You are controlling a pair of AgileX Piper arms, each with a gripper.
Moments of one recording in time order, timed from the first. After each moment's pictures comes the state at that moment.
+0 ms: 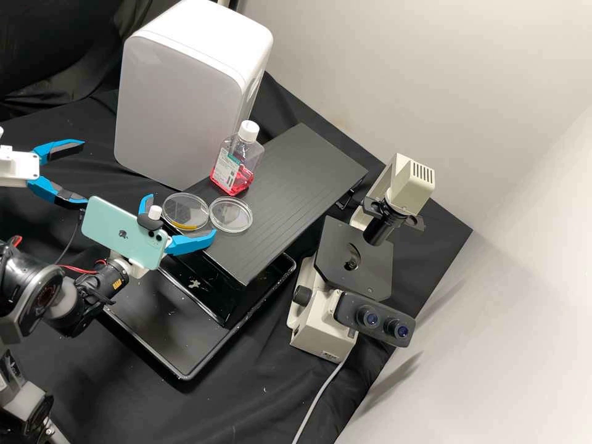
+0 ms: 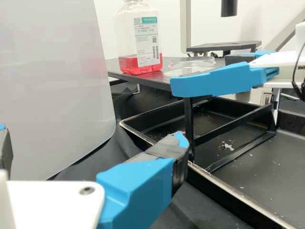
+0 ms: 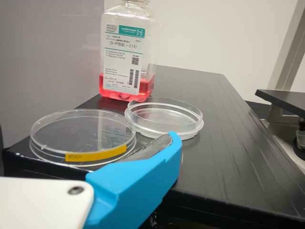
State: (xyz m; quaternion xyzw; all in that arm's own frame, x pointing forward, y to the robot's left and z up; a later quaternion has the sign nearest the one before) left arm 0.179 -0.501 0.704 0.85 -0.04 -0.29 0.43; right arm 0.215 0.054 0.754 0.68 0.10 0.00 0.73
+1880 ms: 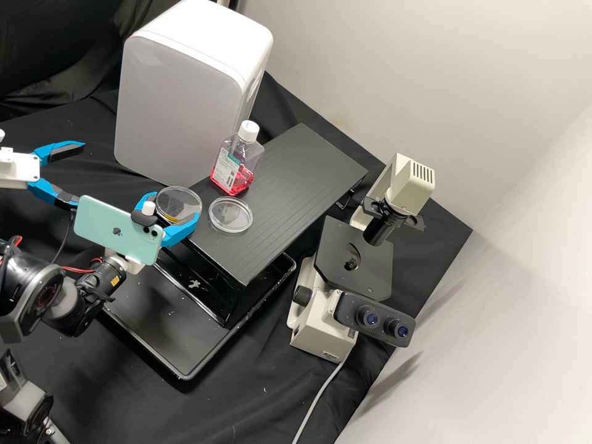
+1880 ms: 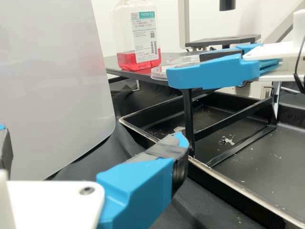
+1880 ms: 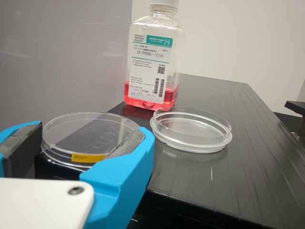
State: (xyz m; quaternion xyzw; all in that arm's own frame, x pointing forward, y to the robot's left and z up) left arm 0.179 -0.499 0.702 0.86 -0.04 -0.29 0.42; right arm 0.213 0.059 0.749 0.67 0.14 0.01 0.73
